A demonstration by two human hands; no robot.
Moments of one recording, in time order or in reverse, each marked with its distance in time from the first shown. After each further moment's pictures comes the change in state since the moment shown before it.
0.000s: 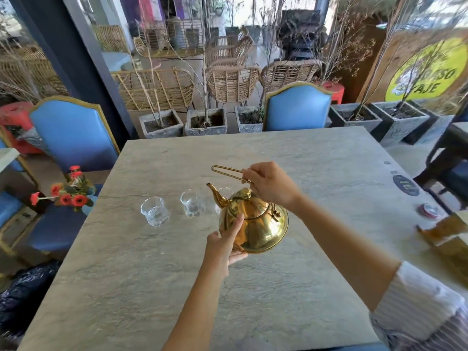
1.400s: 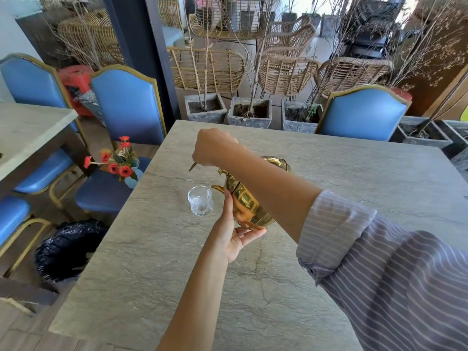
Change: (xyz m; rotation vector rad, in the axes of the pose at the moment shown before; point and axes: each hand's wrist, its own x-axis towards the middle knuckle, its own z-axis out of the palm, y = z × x) left_hand 0.007 0.077 -0.078 -0.424 -0.131 0.015; right_hand 0.138 -0.151 0.160 -0.624 -0.340 -0.106
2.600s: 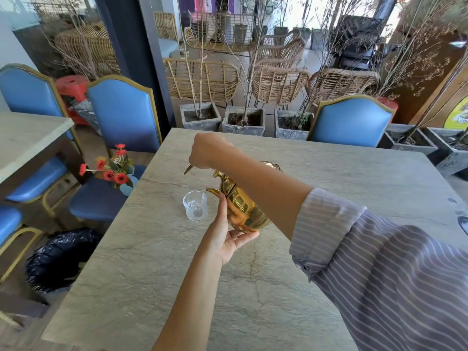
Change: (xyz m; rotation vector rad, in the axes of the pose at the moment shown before) left_hand -0.009 0.001 0.002 0.039 -0.001 0.020; right_hand 0.005 0.001 -0.001 -0.096 -0.021 -0.031
